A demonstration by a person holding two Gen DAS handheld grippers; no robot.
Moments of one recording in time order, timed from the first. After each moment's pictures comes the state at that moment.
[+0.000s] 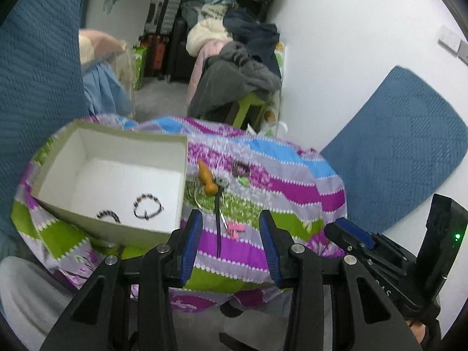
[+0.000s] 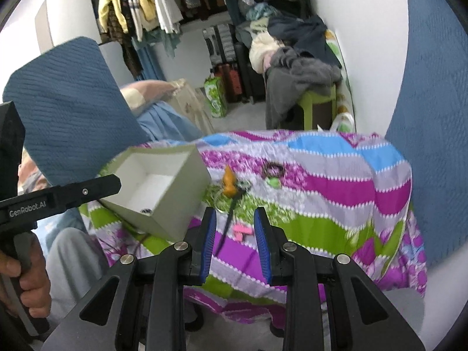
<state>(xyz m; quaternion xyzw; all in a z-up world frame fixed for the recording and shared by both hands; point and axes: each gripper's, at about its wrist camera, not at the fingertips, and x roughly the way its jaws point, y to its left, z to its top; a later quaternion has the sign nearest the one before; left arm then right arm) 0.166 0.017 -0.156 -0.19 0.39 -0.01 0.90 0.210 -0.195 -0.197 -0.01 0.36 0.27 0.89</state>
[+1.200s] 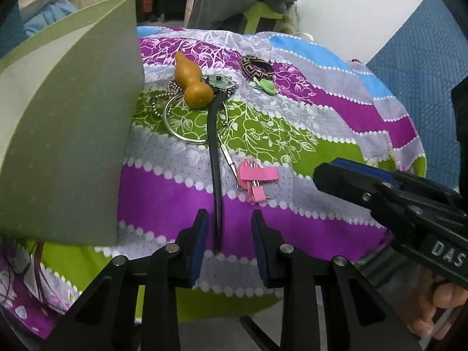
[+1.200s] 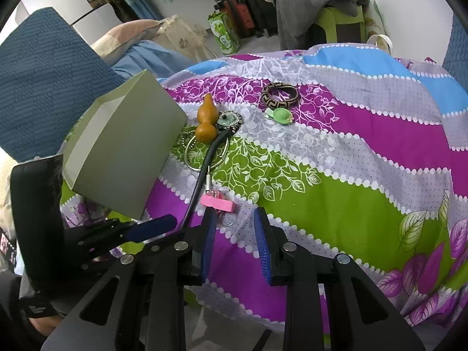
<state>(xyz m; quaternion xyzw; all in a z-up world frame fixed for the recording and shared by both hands) 0.261 -0.042 -0.331 -0.12 0.53 -0.01 0.84 0.311 -0.179 -0.316 0.00 0.51 0.32 0.80</state>
